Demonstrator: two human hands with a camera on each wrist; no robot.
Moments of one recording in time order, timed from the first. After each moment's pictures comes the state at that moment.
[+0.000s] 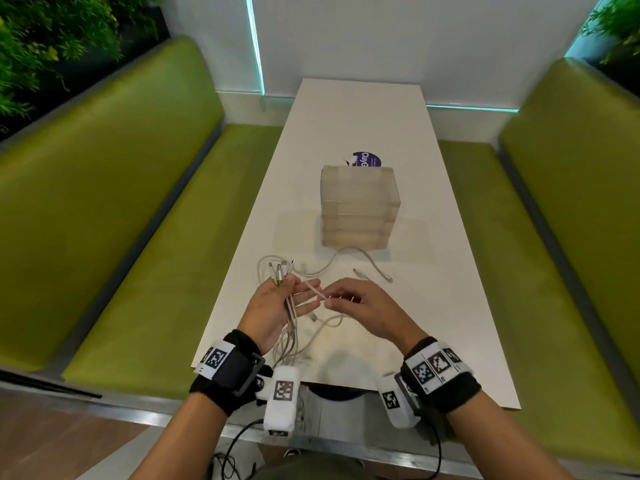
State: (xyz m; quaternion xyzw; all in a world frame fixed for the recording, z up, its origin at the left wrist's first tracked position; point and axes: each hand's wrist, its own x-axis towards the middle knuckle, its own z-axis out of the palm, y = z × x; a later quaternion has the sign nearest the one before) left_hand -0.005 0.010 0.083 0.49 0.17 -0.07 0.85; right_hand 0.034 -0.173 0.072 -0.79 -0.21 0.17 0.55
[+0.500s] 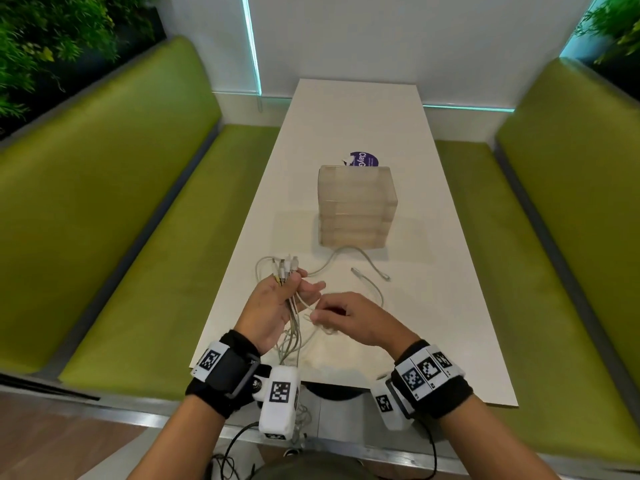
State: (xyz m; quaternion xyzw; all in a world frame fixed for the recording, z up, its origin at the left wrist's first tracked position) left_hand -0.007 0.009 0.090 0.51 0.12 -0.06 0.85; right_hand 0.027 -0.163 0.070 -0.81 -0.27 0.25 0.46
